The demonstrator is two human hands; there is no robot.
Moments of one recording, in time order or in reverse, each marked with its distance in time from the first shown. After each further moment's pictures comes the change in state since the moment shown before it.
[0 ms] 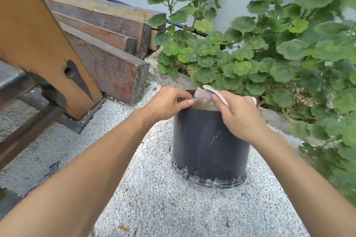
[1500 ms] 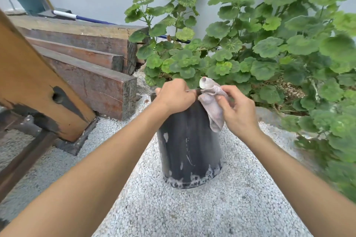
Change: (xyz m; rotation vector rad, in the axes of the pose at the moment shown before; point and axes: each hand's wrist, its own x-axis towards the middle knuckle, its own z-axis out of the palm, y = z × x) left_hand 0.052 0.108 -0.023 0.064 -0.037 -0.437; right_hand 0.004 0.070 0.013 0.410 0.374 0.146
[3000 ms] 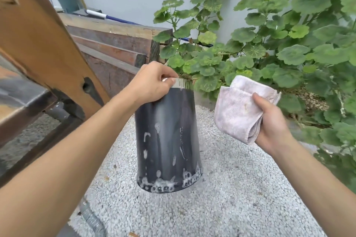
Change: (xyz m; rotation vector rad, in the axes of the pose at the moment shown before) left_hand -0.039 -0.071 -0.077 -0.031 0.216 0.131; right_hand -0.013 -0.056 -0.024 1.115 -0.129 0.789
